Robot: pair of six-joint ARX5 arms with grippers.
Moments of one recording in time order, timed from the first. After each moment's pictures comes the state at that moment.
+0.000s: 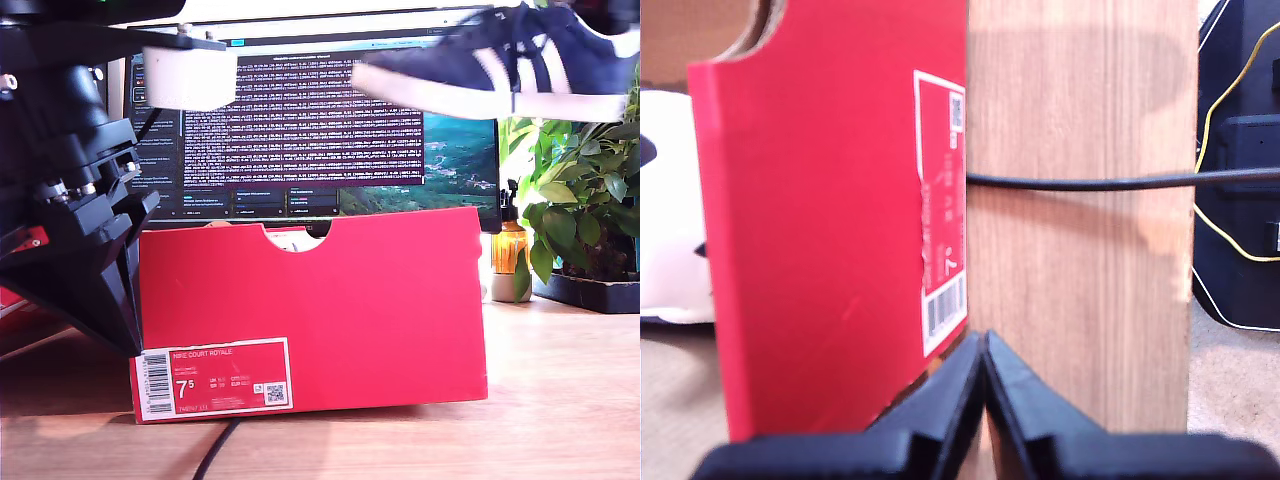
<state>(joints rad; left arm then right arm) -0.91 1.29 0.74 -0.58 -0.16 0.69 0.11 1.60 1.77 -1.07 0.01 -0.35</state>
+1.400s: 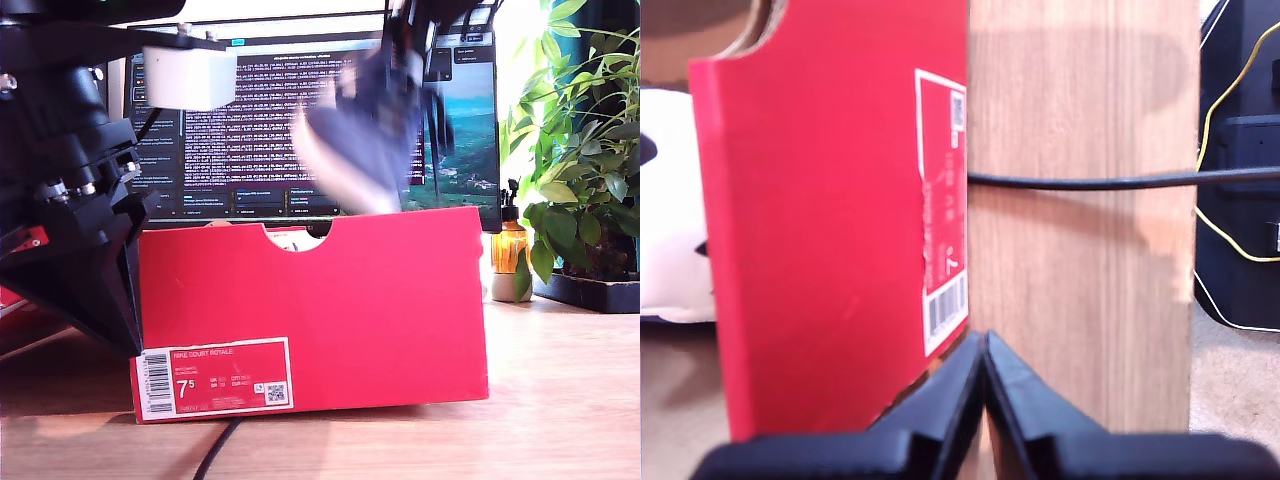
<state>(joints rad) -0.91 1.29 0.74 -0.58 -0.16 0.69 0.34 1.85 1.77 -0.51 -0.43 -1.09</state>
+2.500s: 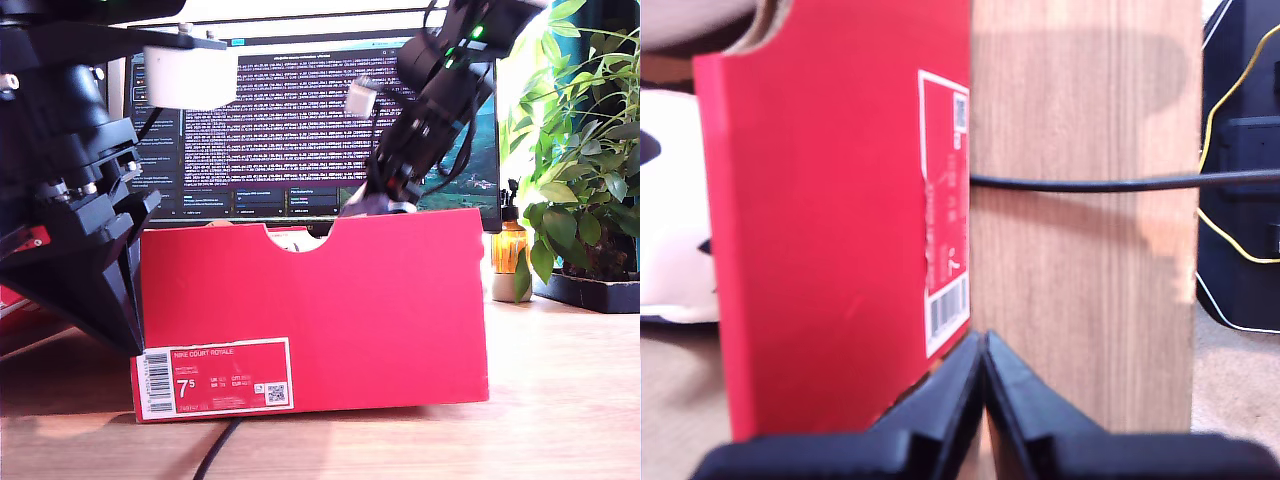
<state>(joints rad) -0.91 1.29 0.74 -0.57 -0.16 0.69 0.37 2.09 1.77 -0.62 -0.42 -1.20</state>
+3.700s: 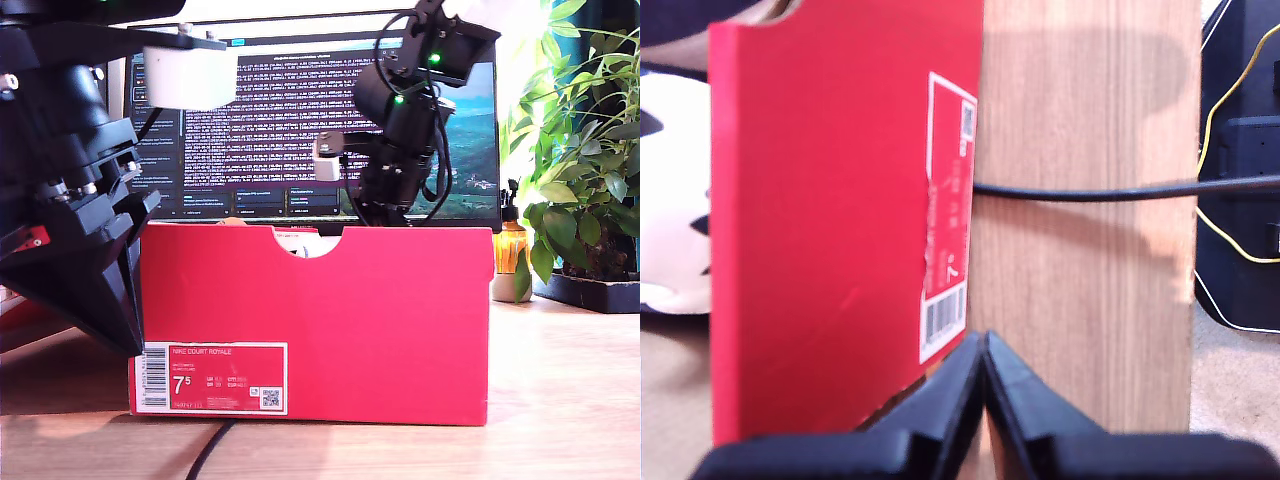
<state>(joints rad) -0.91 1.29 0.74 -0.58 -0.16 0.69 0.46 2.14 1.78 -0.64 -0.04 -1.20</state>
